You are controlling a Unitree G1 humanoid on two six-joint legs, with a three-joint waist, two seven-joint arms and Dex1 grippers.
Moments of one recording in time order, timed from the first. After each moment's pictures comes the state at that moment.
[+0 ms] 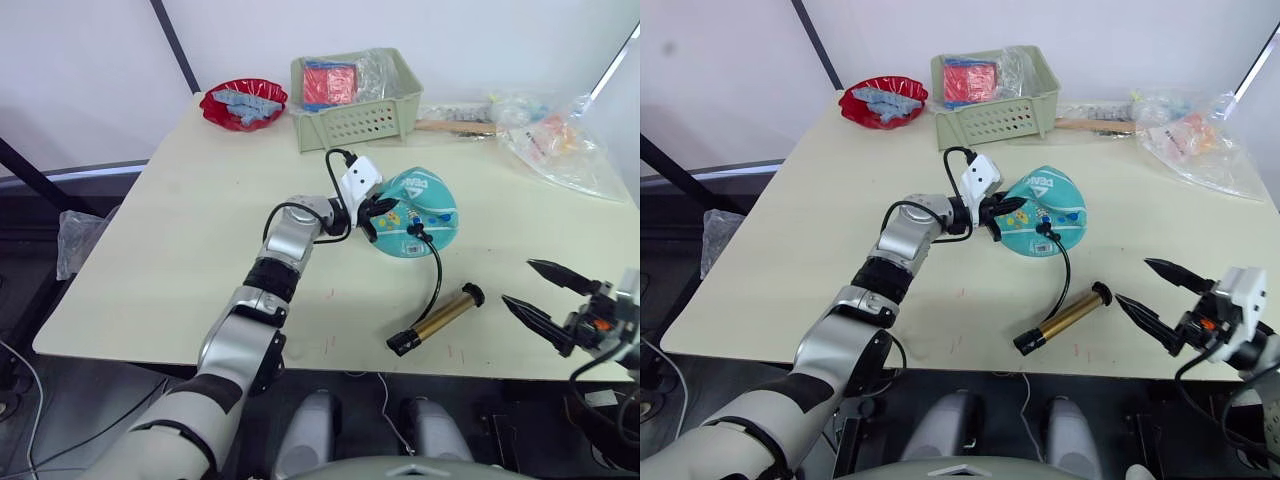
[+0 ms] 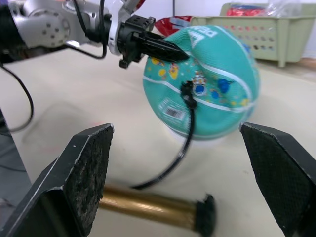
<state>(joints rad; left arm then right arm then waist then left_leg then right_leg) -0.96 0.17 -0.18 0.76 0.00 0.07 -0.86 0.30 -0.54 -0.52 -0.34 0.61 0.17 1.12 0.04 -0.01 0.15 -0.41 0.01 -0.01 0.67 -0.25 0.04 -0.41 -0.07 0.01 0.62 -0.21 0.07</state>
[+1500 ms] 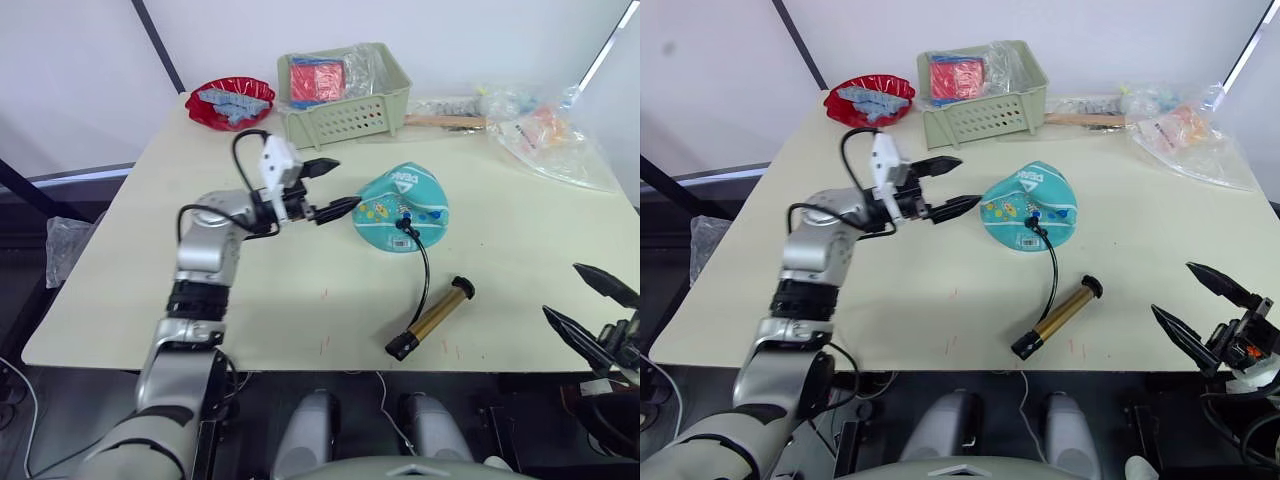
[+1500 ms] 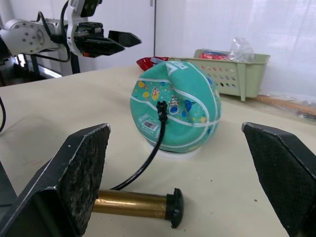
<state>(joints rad) -0.68 0.45 0.04 0.26 -0.31 0.21 -1.07 0.30 -0.51 -0.55 -0.19 0.76 -0.07 1.22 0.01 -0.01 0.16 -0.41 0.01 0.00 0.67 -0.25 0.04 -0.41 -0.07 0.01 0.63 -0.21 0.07</state>
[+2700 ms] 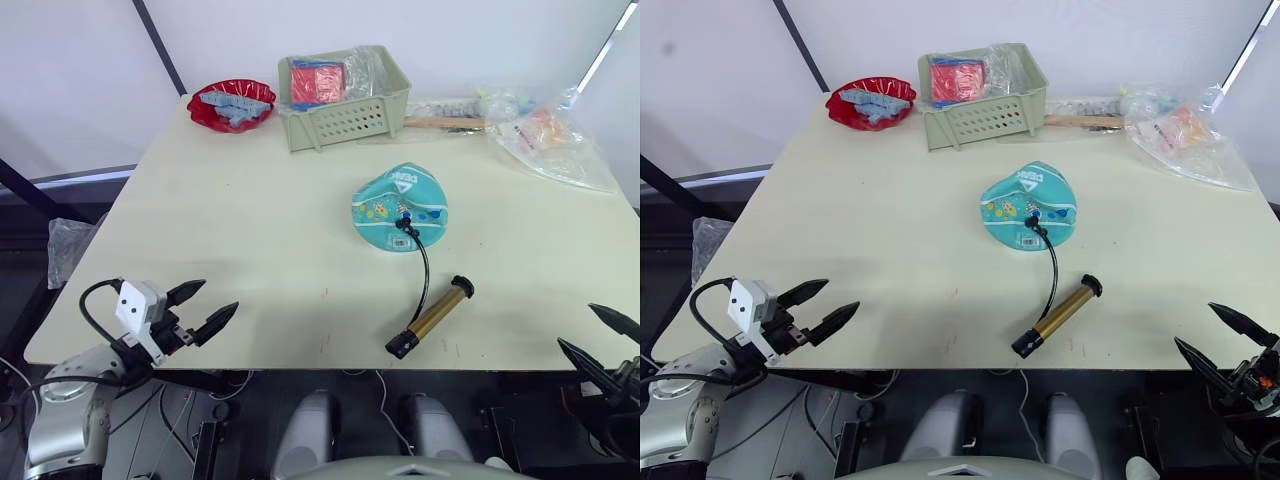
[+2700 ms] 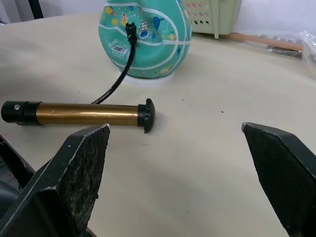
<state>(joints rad) 0.21 0.64 0.41 -0.02 -0.45 0.13 -0.97 0.33 -0.57 -0.57 0.21 0.64 -0.31 1.33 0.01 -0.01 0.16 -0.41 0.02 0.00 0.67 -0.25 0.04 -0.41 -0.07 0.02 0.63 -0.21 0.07</state>
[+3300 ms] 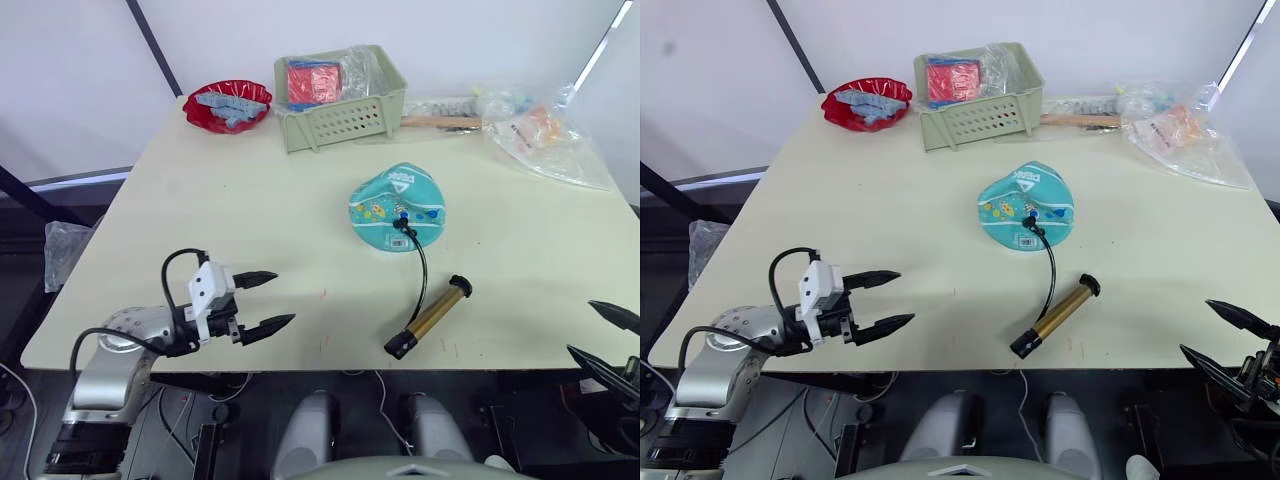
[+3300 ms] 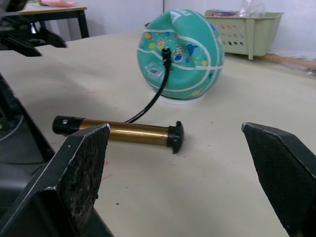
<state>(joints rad) -0.01 0.72 0.09 -0.12 -0.41 0.17 -1.14 0.32 -0.63 -0.58 0.17 0.76 -0.21 1.50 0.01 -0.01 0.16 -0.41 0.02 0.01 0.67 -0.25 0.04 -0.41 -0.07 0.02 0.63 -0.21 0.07</state>
